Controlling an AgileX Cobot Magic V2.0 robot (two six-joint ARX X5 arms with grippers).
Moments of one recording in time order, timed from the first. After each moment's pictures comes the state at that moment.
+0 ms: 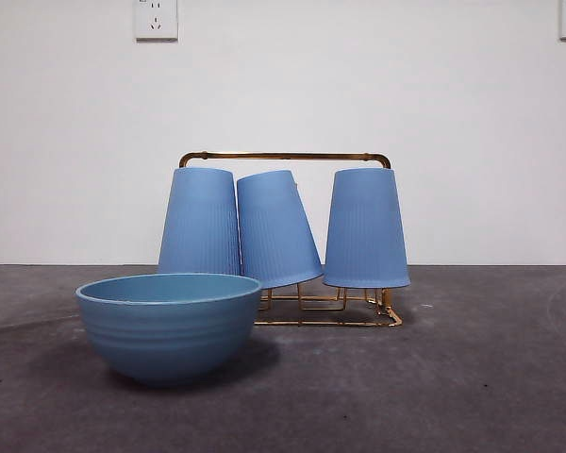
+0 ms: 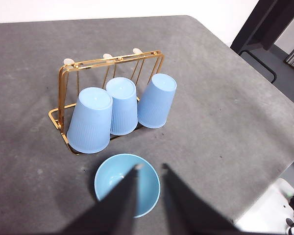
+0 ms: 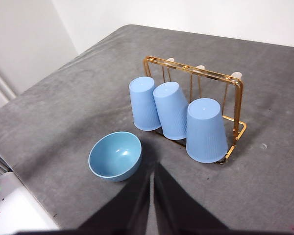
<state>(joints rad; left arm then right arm) -0.08 0.71 1.20 -1.02 0.63 0.03 0.01 0.62 1.12 -0.99 -0.73 -0.08</state>
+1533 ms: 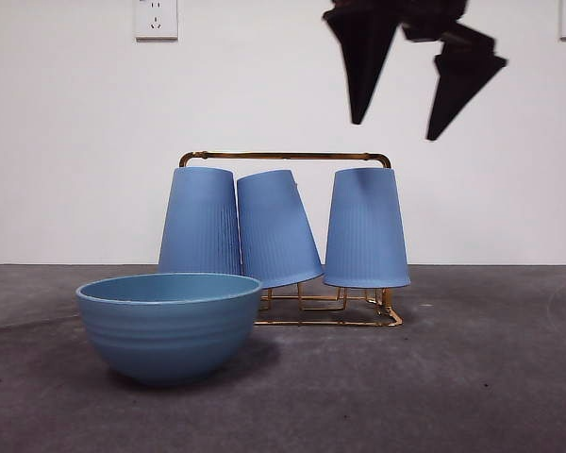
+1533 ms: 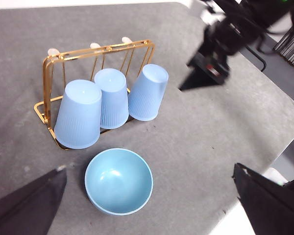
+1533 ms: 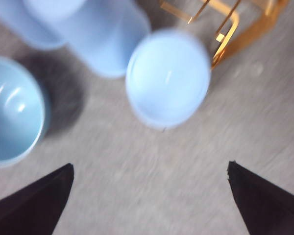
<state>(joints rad) -0.13 0.76 1.20 -1.01 0.63 0.04 0.52 1.74 1.77 -1.24 -0.07 0.03</state>
